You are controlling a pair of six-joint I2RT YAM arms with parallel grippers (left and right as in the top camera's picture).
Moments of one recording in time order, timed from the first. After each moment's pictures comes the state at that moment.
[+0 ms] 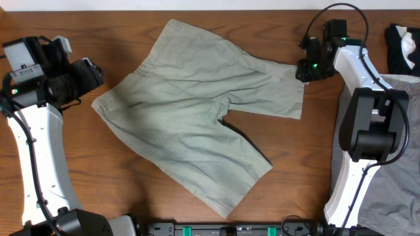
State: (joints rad) left arm 0.36 1.48 1.42 -0.89 0.35 -0.17; right arm -0.06 2.26 1.75 -0.81 -0.23 -0.23
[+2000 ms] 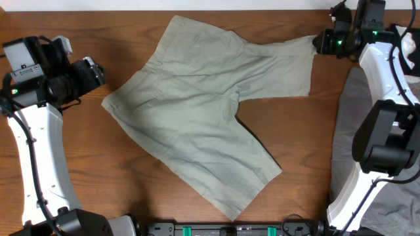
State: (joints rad) left arm 0.36 1.48 1.42 -0.89 0.35 -0.16; right arm -0.15 2.13 1.78 -0.60 -0.40 0.05
